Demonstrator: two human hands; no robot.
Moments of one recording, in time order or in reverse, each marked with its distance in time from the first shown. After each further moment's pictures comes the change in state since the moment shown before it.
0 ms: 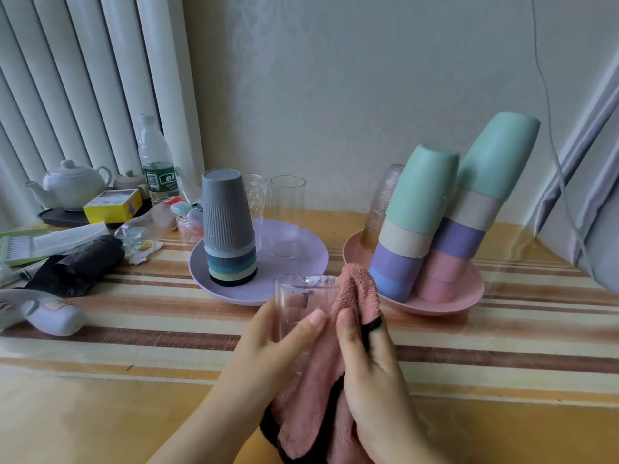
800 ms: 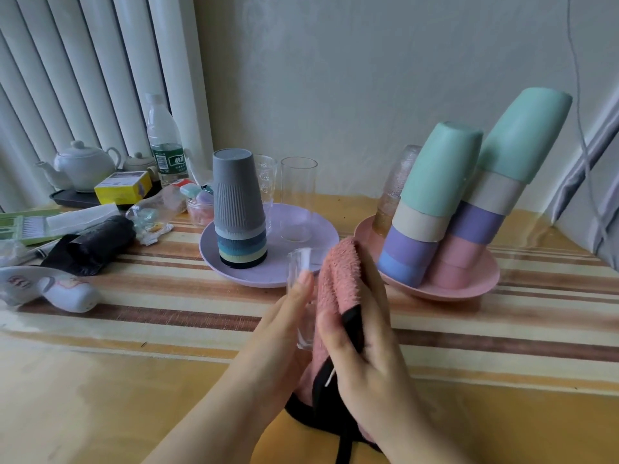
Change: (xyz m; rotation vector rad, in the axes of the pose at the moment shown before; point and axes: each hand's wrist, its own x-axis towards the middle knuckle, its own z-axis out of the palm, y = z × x) left_hand -0.001 0.000 0.006 -0.423 -0.094 -0.244; right_hand -0.006 -0.011 0.012 -0.311 -0.136 -0.422
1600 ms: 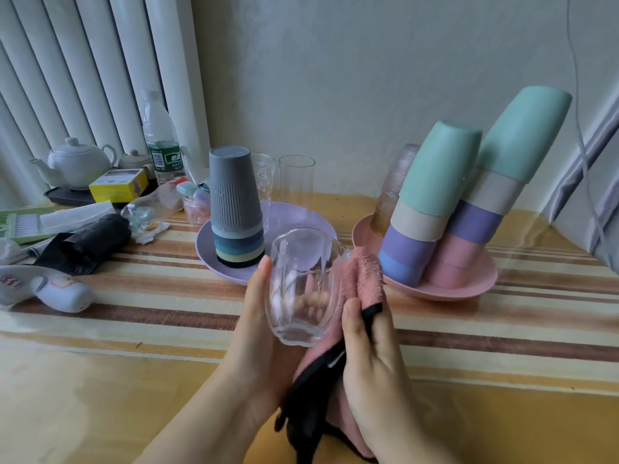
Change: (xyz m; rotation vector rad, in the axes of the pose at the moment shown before) left_hand -0.003 0.010 -0.002 -0.101 0.050 -0.108; right_hand -0.007 0.003 0.000 0.234 0.089 0.323
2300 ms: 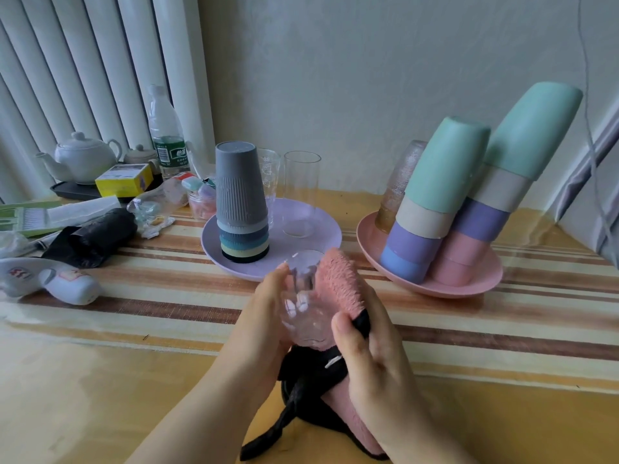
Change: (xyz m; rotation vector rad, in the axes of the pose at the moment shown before) left_hand 0.001 0.007 -0.001 0.267 0.300 0.116; right_hand 0.000 -0.001 -0.002 -0.067 -0.154 -0.194
